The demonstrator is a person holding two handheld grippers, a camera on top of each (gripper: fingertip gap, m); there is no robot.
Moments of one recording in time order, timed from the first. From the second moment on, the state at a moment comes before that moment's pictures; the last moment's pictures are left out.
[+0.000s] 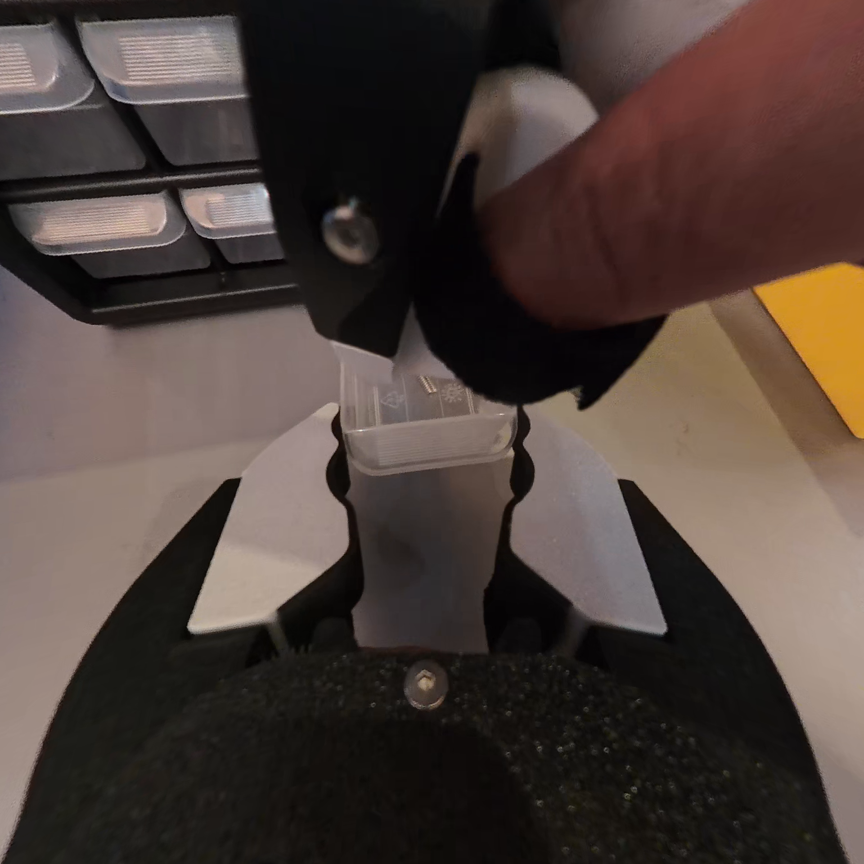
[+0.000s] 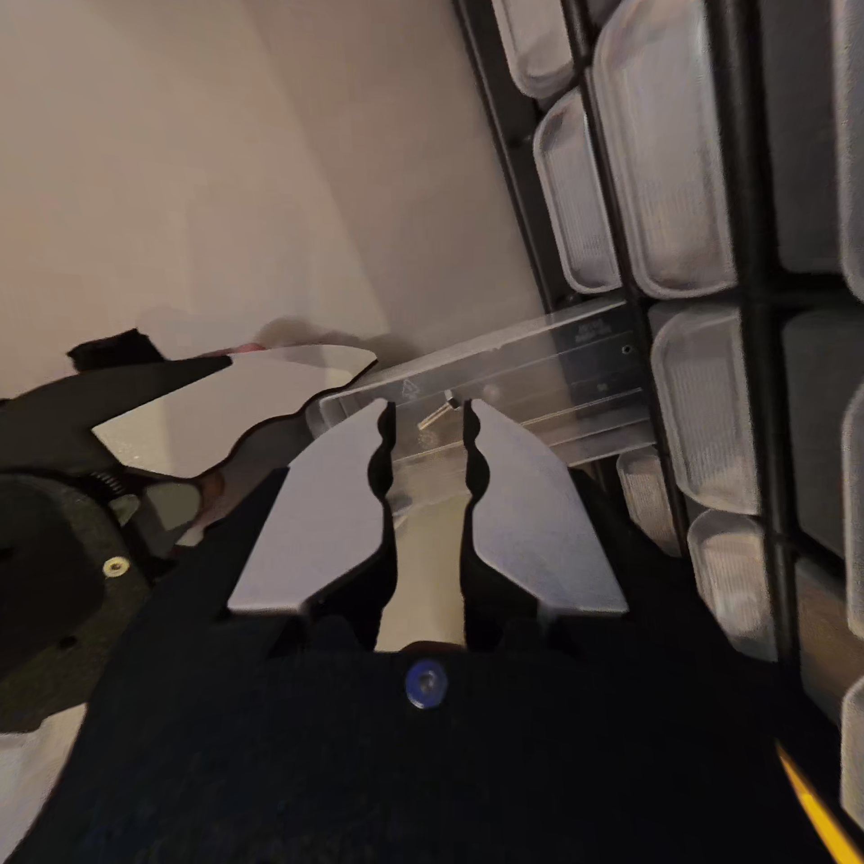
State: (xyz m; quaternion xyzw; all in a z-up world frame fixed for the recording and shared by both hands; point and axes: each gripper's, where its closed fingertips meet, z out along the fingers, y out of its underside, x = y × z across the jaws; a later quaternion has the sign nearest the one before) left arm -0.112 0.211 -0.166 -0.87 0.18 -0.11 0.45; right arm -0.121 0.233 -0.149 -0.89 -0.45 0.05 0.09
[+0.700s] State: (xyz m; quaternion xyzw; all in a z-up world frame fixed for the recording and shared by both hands) left arm -0.113 0.212 -0.167 -0.87 0.18 -0.12 0.44; right arm -0.106 0.236 -0.123 -0.87 -0.46 0.06 0.15
